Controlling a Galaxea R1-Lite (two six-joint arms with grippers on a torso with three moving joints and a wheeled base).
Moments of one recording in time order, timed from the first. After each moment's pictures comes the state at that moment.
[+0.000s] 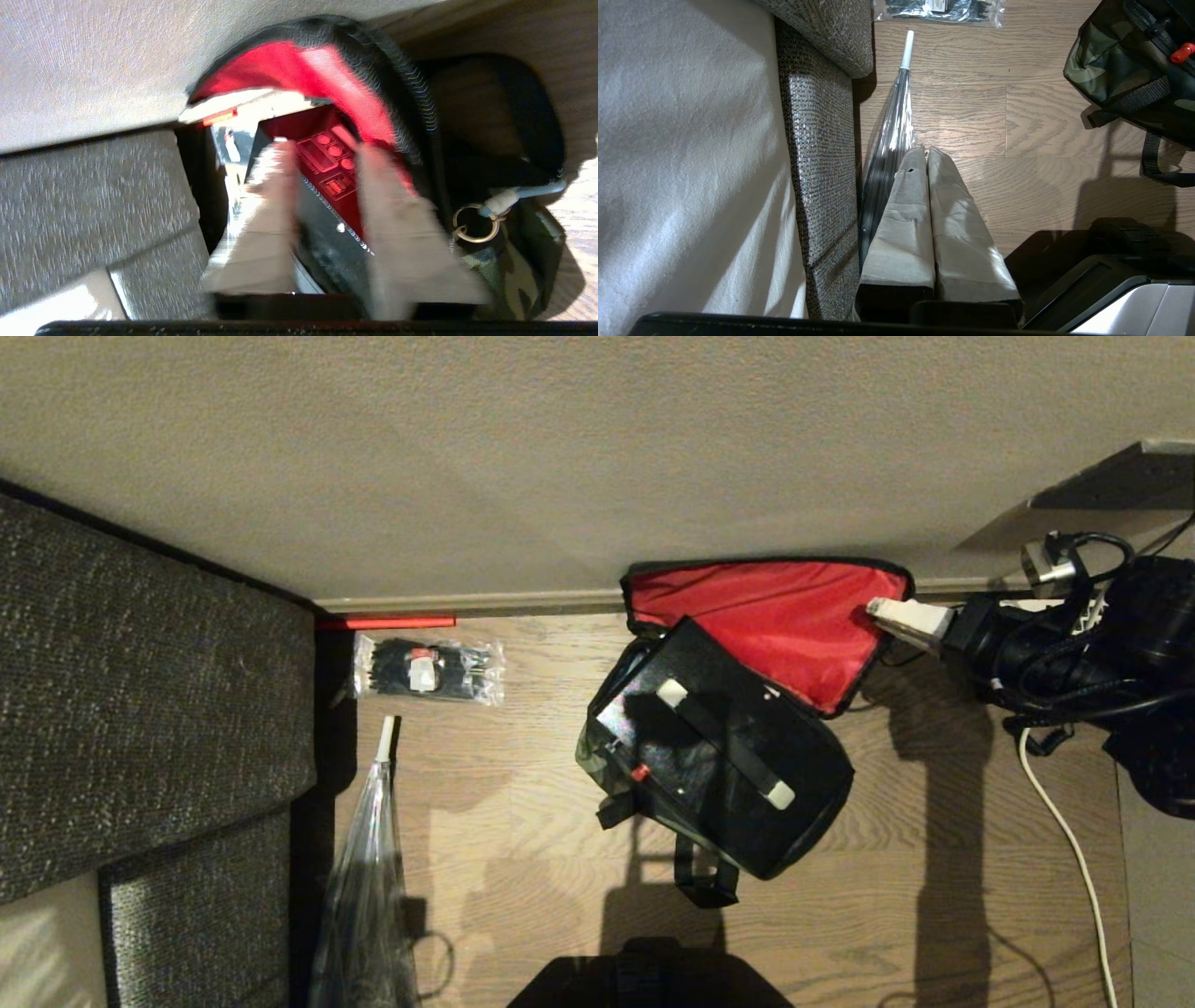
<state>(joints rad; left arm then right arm) 0.00 0.00 0.00 0.00 -0.01 0.05 -0.04 1.81 -0.82 -1.08 0.68 0.66</state>
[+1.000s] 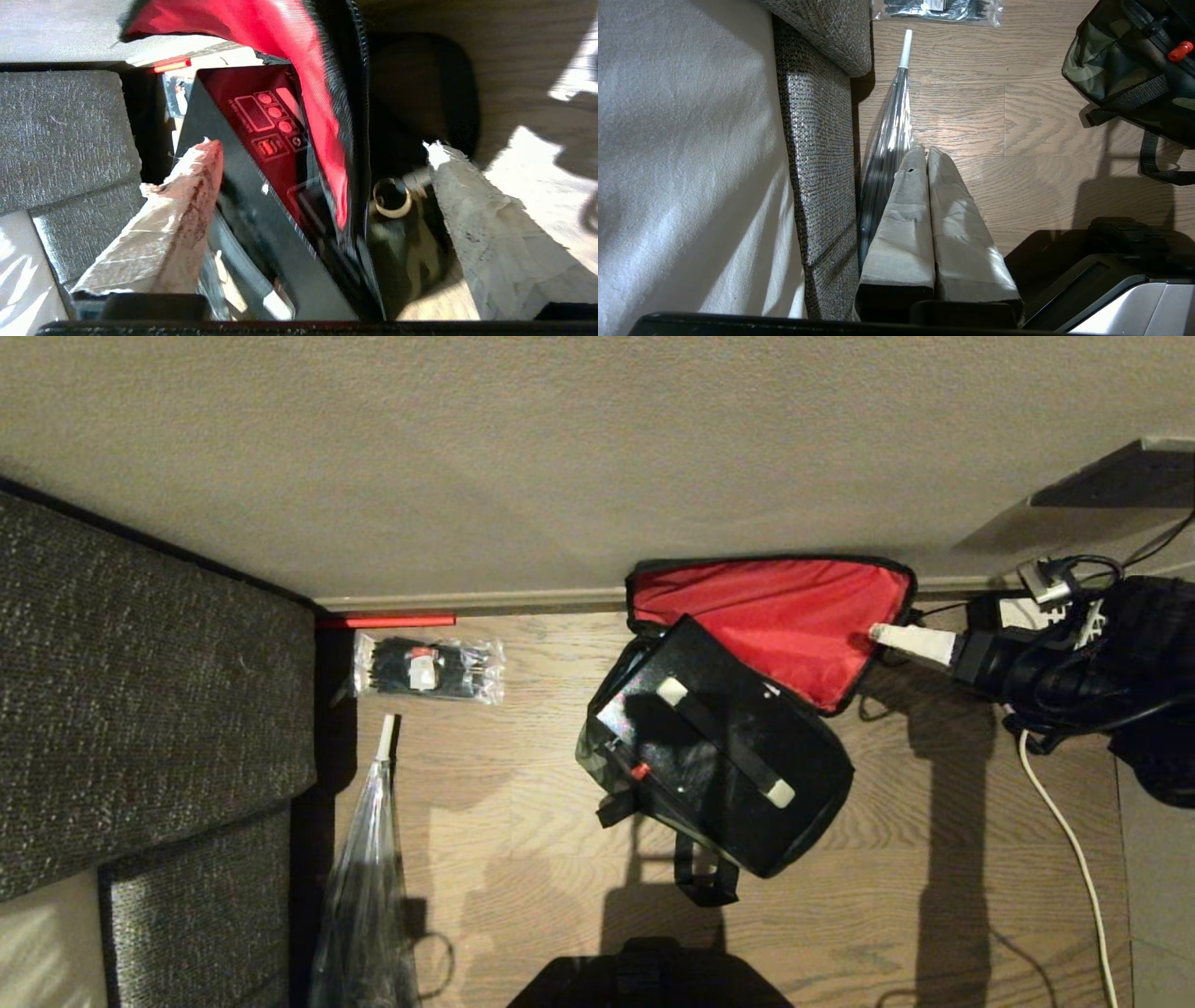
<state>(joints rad) 0.00 0.00 0.00 0.00 -0.01 0.05 -0.13 1.89 -0.87 -0.99 0.82 0.41</state>
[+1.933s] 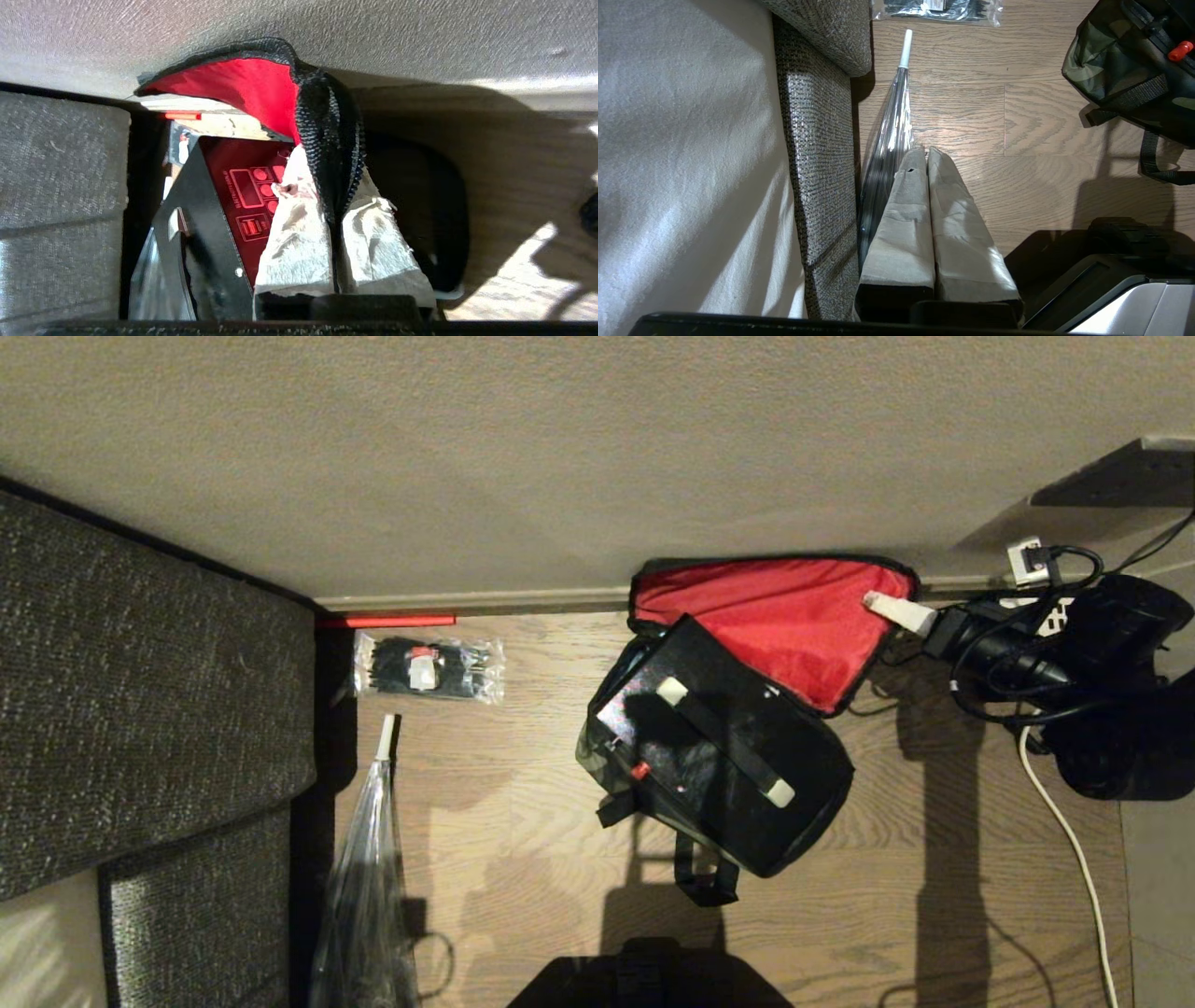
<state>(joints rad) 0.00 0.00 0.00 0.00 -0.01 0.05 -0.11 2.07 -0.98 -1.39 0.80 0.49</state>
